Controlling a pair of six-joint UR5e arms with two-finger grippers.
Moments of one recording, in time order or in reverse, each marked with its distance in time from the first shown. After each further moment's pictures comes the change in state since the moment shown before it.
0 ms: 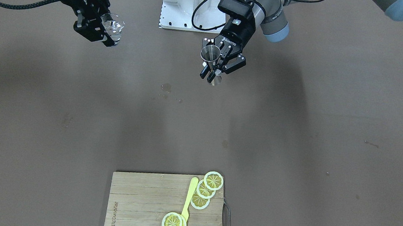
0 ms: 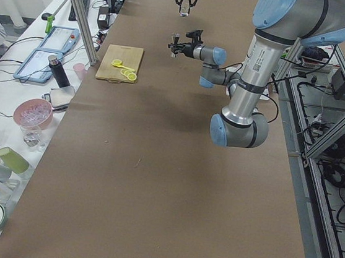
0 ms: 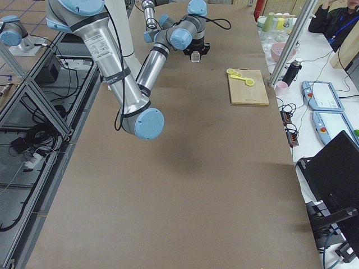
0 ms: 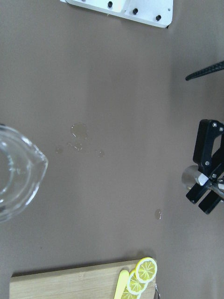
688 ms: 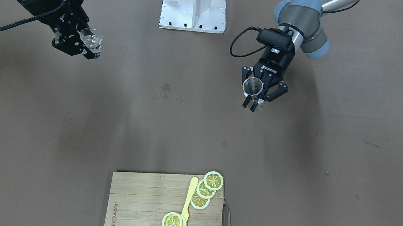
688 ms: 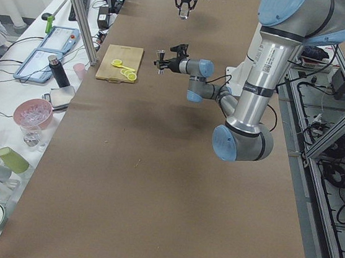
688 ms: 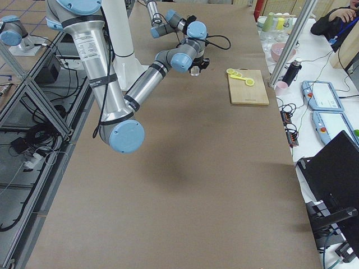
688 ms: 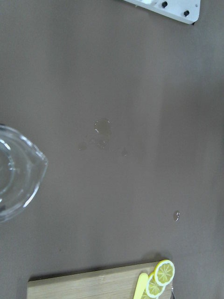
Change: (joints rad) left arm -0.225 0.171 -0.002 0.008 -0.267 -0.061; right arm 0.024 -0.185 -0.083 0.341 0.027 0.003
